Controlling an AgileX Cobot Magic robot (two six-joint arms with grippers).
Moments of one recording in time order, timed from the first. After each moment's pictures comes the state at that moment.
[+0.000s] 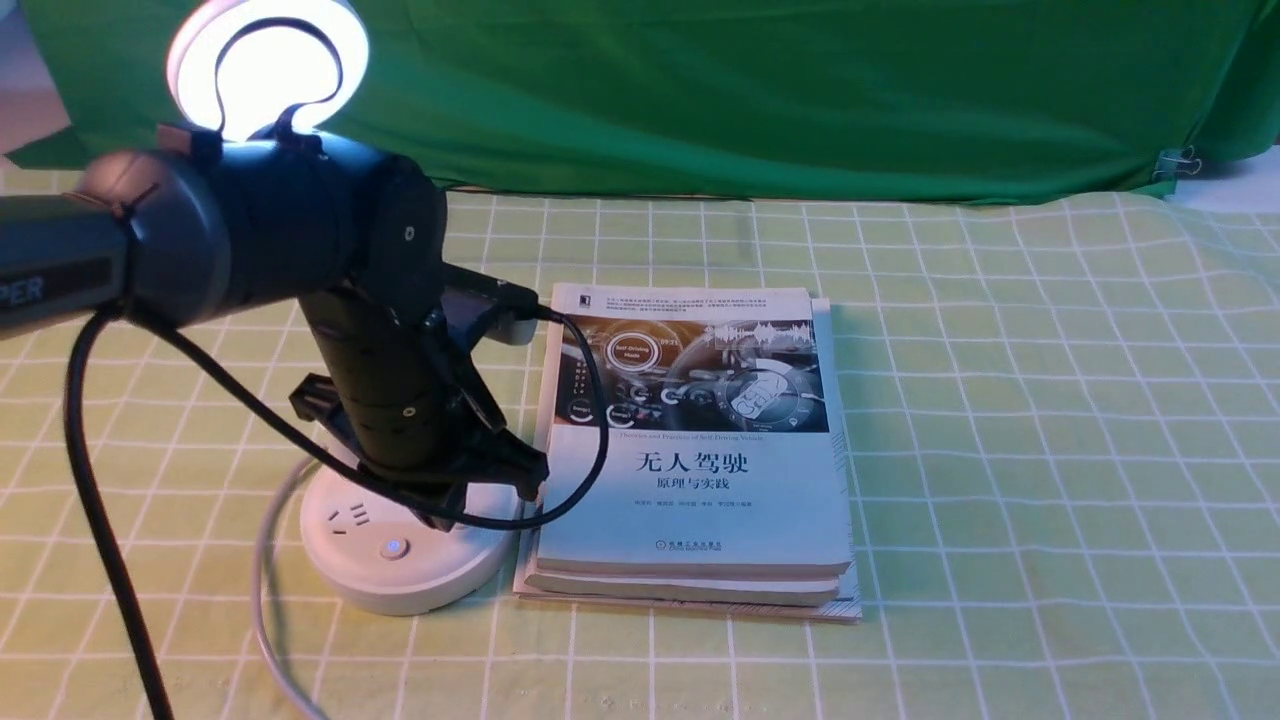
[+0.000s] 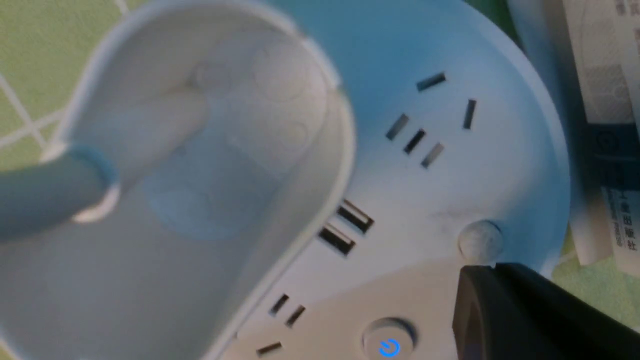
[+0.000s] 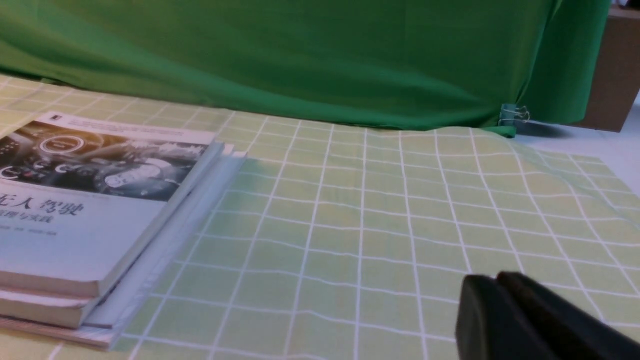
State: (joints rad) right arm 0.10 0.00 0.01 0.11 0.23 -0.16; left arm -0.40 1.83 -1.27 -0.04 0.98 0.08
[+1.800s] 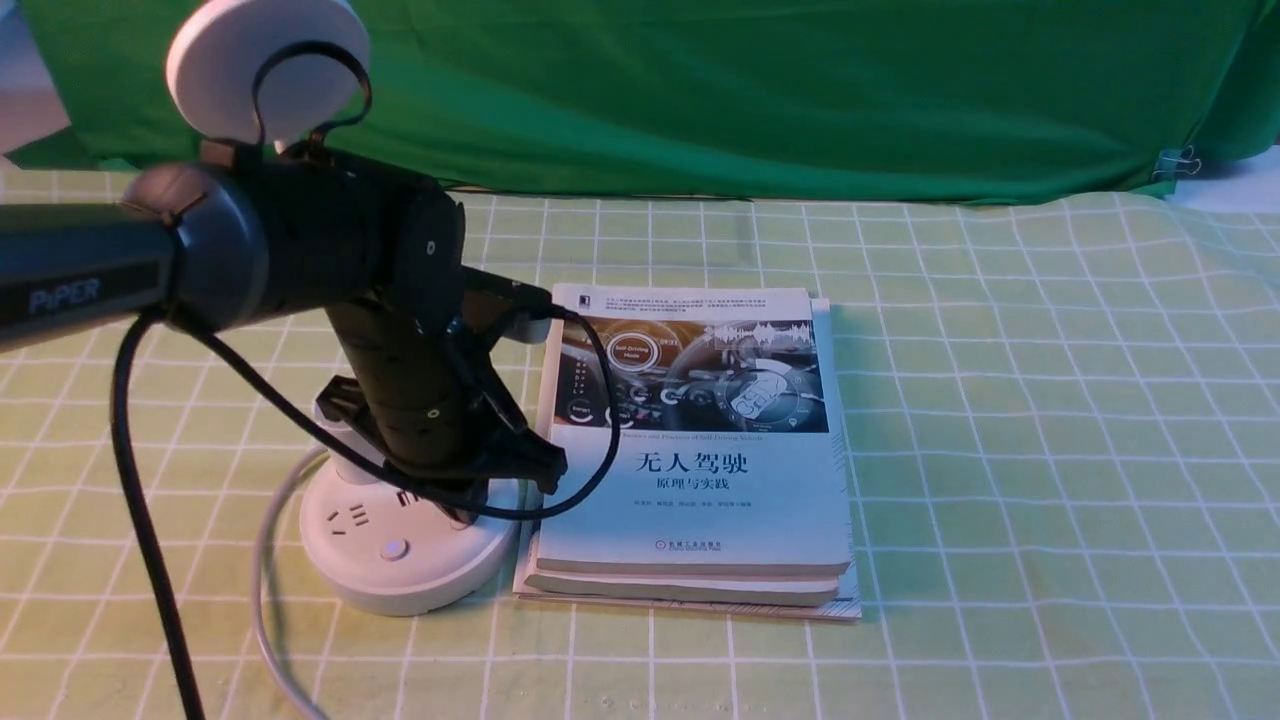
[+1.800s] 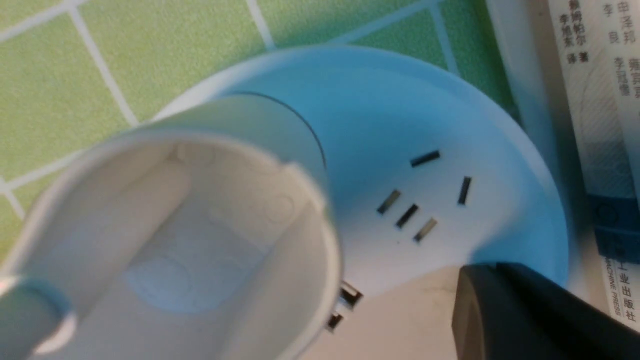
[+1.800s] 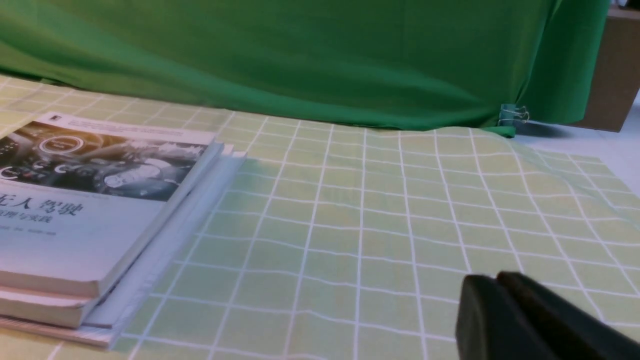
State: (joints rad) right arm 0.10 0.00 0.01 0.11 0.23 -0.16; left arm -0.40 1.87 -1.28 -0.05 0.91 0.07
